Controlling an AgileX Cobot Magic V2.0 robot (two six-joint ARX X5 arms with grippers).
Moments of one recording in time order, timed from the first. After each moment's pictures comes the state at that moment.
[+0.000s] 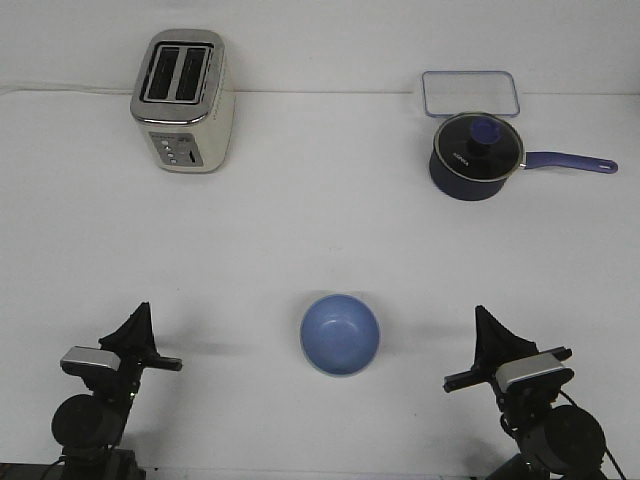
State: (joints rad) left arm -0.06 0.01 0.03 0.15 0.04 -0.06; right arm 0.55 0.19 0.42 -0.24 0.27 0.07
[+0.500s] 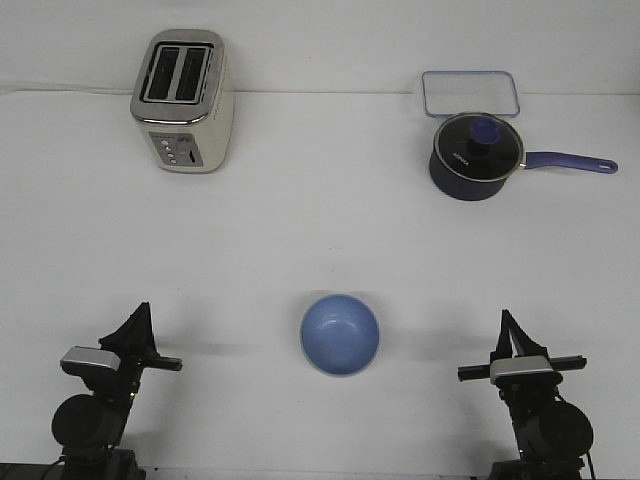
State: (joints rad) left arm -0.06 0.01 0.03 0.15 0.05 -0.06; right arm 0.13 0.06 0.17 -0.14 0.05 -0.19
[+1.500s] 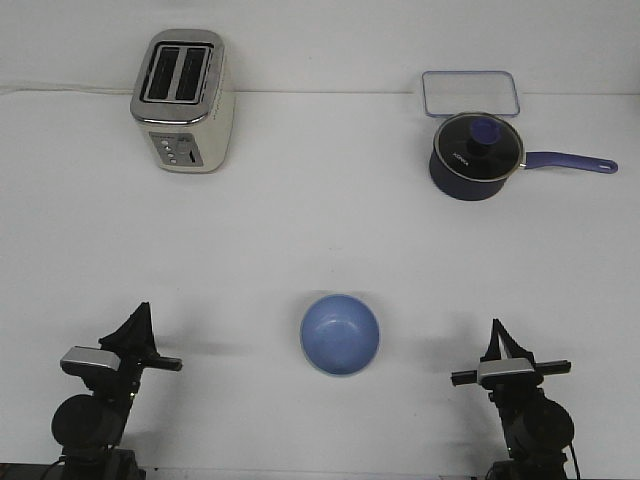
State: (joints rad) left arm -0.06 0.01 0.03 0.15 0.05 -0.06; right arm 0.10 0.00 0.01 -0.12 0.05 -0.24
